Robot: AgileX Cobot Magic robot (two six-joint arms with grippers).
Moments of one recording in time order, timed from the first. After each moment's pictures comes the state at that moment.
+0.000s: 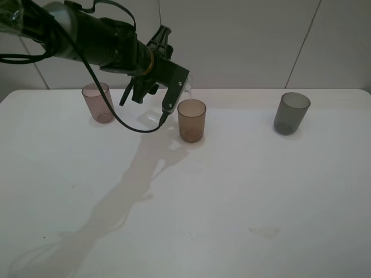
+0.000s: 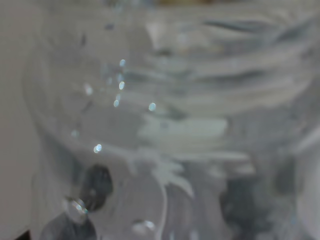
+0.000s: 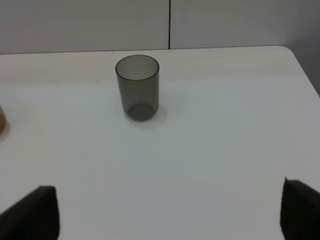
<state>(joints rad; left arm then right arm) -0.59 2.08 -1.40 1.28 0.19 0.38 -0.11 0.00 -0.52 0.00 1.06 -0.01</state>
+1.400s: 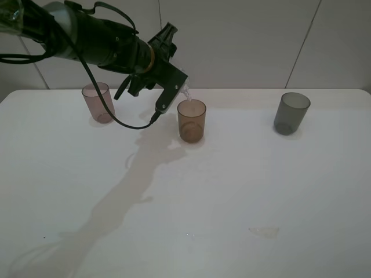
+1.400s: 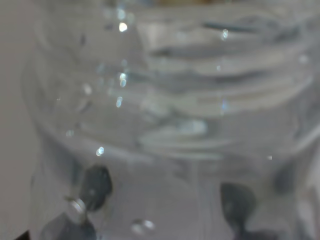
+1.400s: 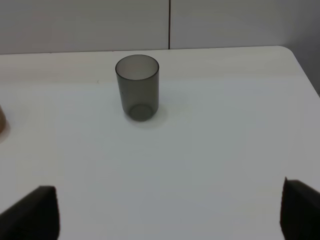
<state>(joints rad) -0.59 2.08 -1.40 1.48 0.19 0.38 -0.11 0.00 -0.52 0.00 1.06 -0.01</state>
